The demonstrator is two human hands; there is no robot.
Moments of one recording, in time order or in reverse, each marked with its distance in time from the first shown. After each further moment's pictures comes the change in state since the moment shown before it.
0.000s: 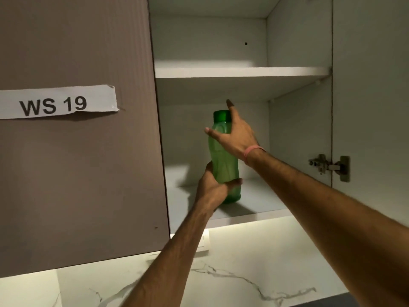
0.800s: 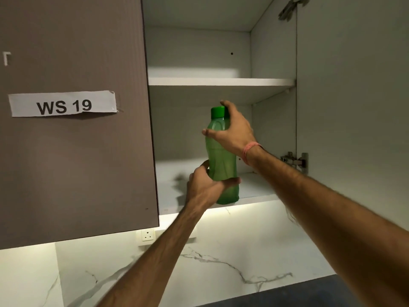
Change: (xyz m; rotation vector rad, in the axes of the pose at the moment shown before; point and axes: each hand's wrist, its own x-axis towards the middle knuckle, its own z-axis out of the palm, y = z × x) left_hand -0.092 0.045 0.008 0.130 0.072 0.117; right_hand -0.060 -0.032 -0.072 0.075 0.039 0.002
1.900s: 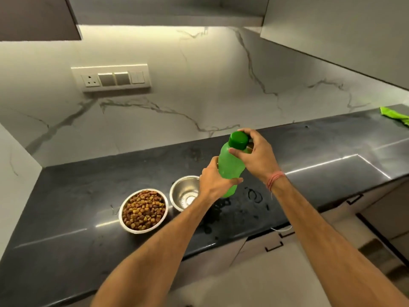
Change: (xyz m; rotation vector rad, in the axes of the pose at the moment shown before) left_hand -0.352 -0.193 0.181 0.067 -0.414 -0.436; right_hand -0.403 0.226 -0.066 -0.055 -0.267 0.506
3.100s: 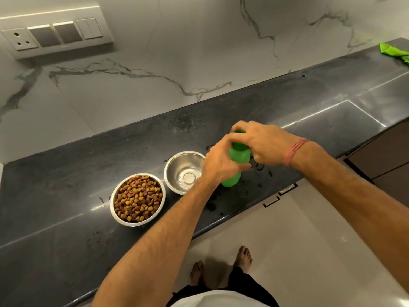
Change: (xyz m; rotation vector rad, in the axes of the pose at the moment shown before) left_hand 0.033 -0.034 0.030 0.126 -0.242 0.113; right_hand 0.010 0.027 -0.001 -0.989 -0.718 -0.246
